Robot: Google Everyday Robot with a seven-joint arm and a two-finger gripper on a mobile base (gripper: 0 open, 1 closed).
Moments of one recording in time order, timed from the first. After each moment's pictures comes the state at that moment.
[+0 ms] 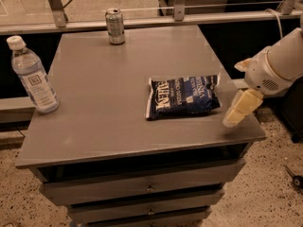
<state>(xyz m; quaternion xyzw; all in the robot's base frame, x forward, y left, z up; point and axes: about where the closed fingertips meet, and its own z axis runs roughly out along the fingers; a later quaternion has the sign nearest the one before) 0.526 -0.228 0.866 -0.55 0.80 0.03 0.25</state>
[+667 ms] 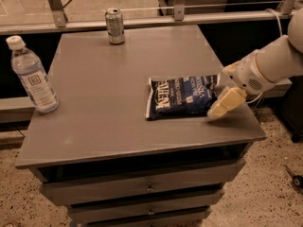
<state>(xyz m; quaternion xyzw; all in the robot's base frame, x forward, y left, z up) 0.555 -0.208 0.848 -0.52 0.80 0.07 0.29</state>
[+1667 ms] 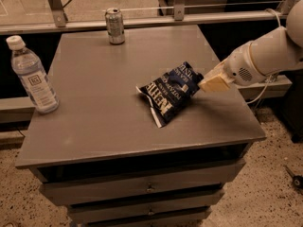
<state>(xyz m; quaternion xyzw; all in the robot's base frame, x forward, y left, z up) 0.563 -0.172 0.876 -0.46 0.81 0.13 0.33</state>
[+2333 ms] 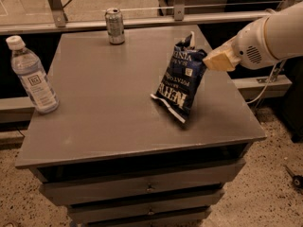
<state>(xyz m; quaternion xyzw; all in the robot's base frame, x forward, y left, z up) 0.551 -0.164 0.954 -0.40 0.82 0.09 0.41</state>
